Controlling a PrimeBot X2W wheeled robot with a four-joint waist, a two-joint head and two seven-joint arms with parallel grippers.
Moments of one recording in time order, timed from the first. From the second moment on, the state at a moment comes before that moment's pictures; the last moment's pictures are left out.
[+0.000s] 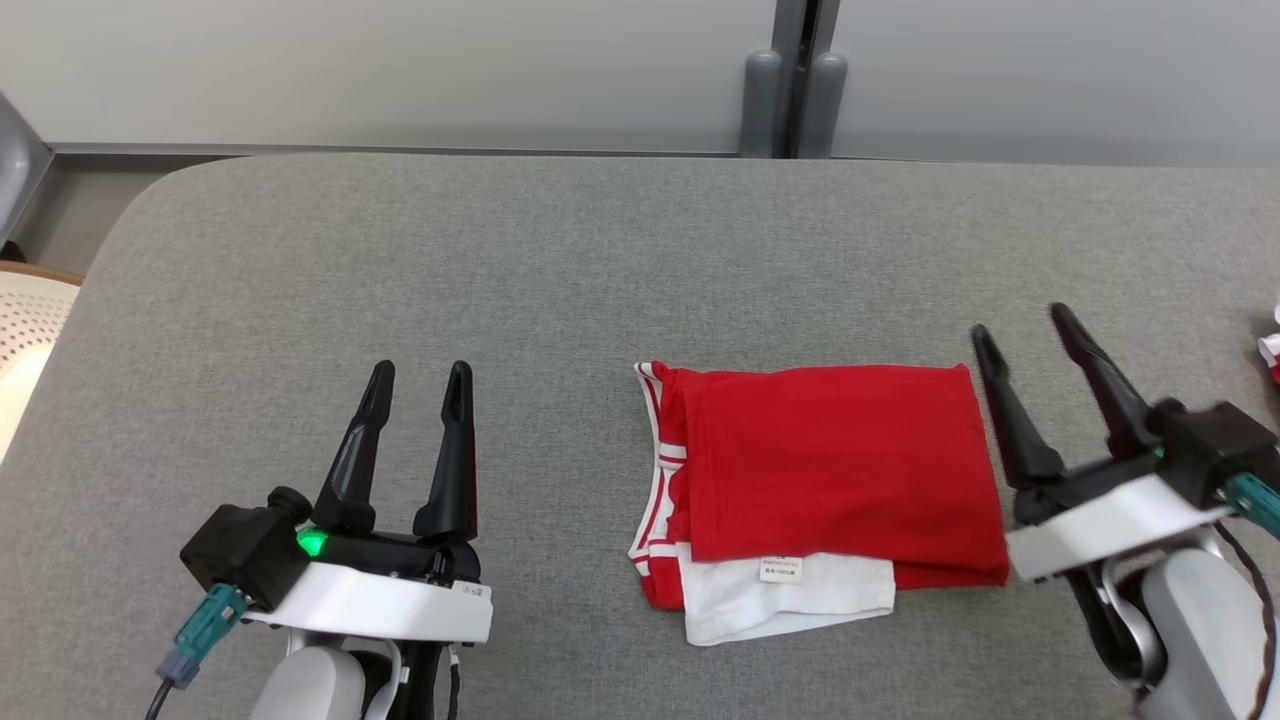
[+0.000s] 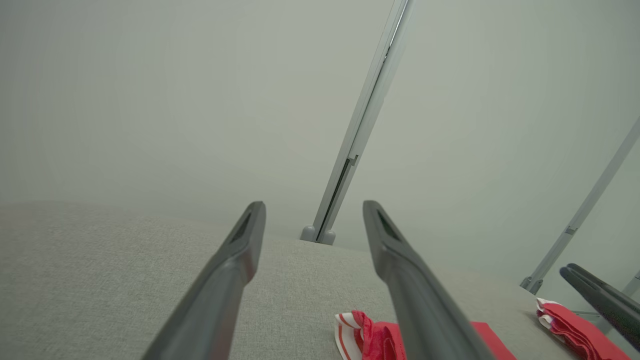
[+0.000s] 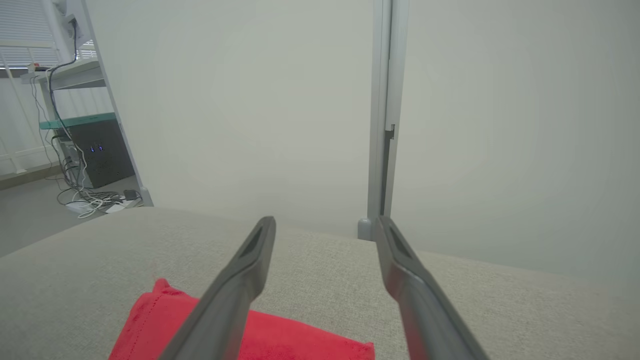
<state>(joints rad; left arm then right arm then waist) -0.13 0.05 -0.20 0.05 -0.47 -0.06 -0.26 -0.35 -0.31 0.34 0.33 0.39 0.13 -0.26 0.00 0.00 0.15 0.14</state>
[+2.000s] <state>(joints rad) -0.14 0.05 -0.28 0.06 -0.42 -0.04 -0.26 -0.32 -0.36 0.29 0.47 0.18 0.13 -0.25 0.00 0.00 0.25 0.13</state>
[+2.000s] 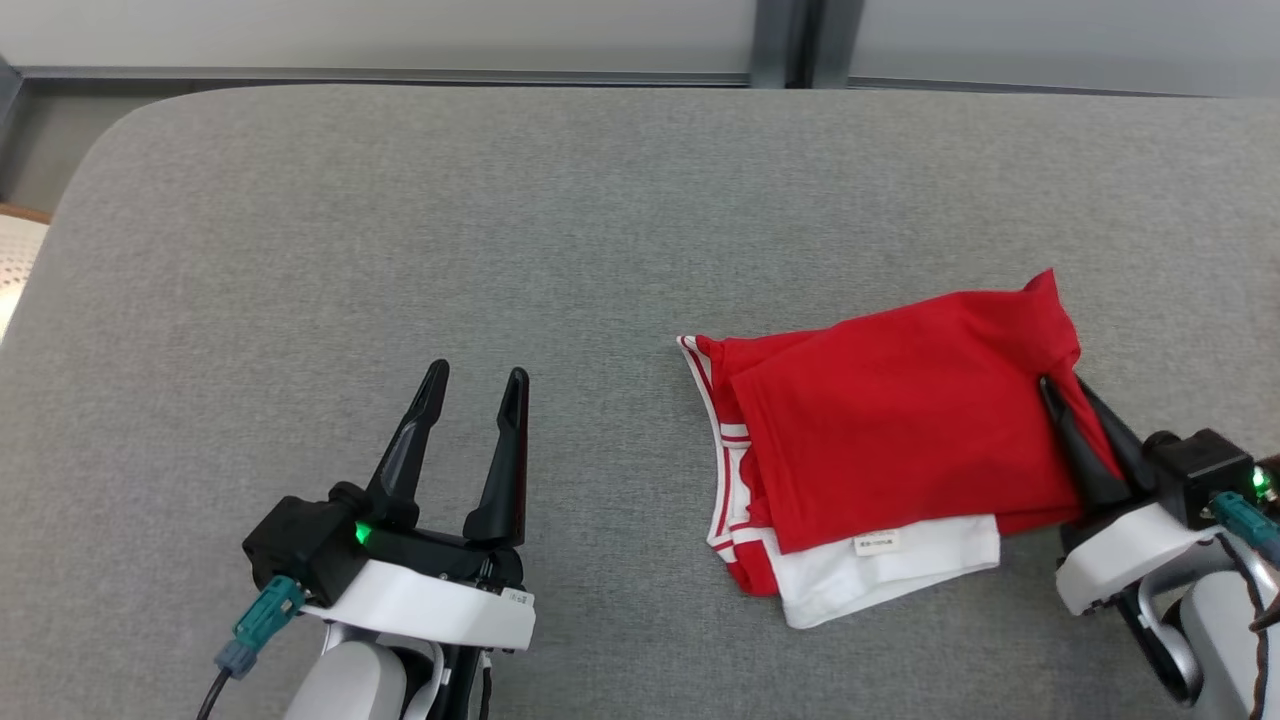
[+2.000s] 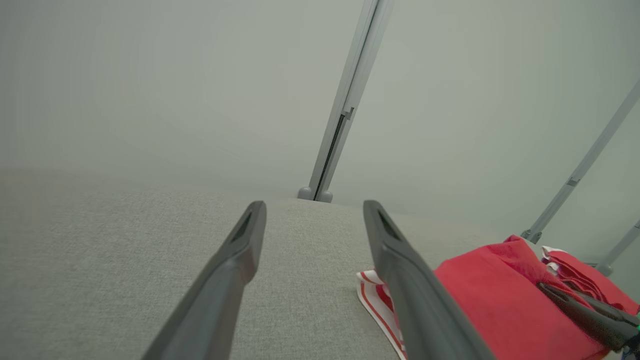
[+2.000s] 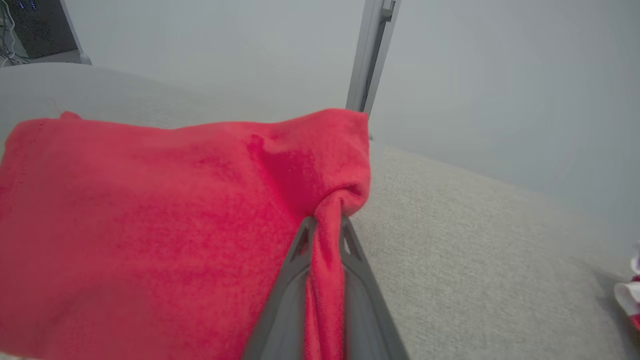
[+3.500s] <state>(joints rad) -0.45 0.05 -0.32 0.04 -0.16 -0.07 -0.26 -0.82 -0.75 0.27 0.89 0.40 0.13 -0.26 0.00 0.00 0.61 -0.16</state>
